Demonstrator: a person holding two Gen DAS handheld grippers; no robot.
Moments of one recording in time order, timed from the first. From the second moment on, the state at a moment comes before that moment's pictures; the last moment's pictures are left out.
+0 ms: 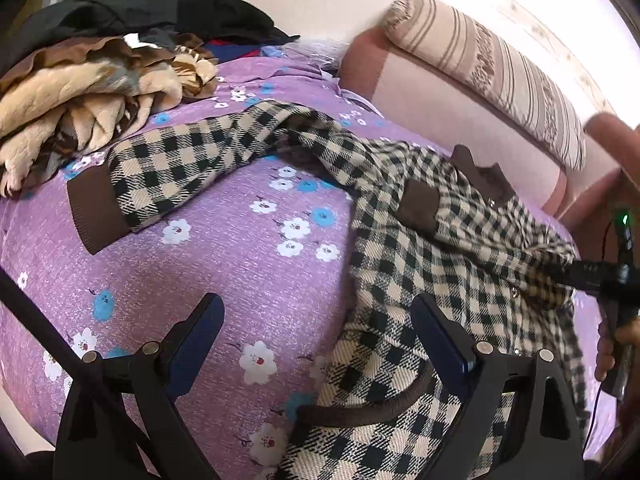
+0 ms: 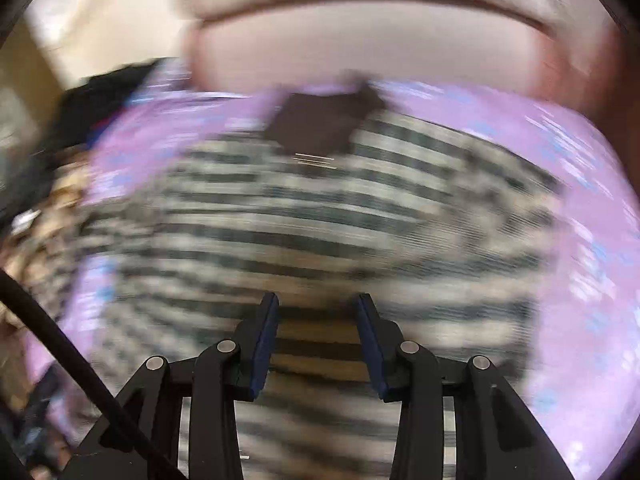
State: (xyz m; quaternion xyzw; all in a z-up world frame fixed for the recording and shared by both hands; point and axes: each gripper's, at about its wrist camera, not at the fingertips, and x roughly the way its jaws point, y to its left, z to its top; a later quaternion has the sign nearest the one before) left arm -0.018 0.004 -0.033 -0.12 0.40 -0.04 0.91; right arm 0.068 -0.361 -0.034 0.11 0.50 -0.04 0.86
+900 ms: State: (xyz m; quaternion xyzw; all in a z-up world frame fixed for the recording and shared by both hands) left arm -0.014 0.066 -0.020 -0.18 0.39 0.03 0.90; right arm 0.178 -0.202 -0.068 -0.03 0.51 0.02 0.86
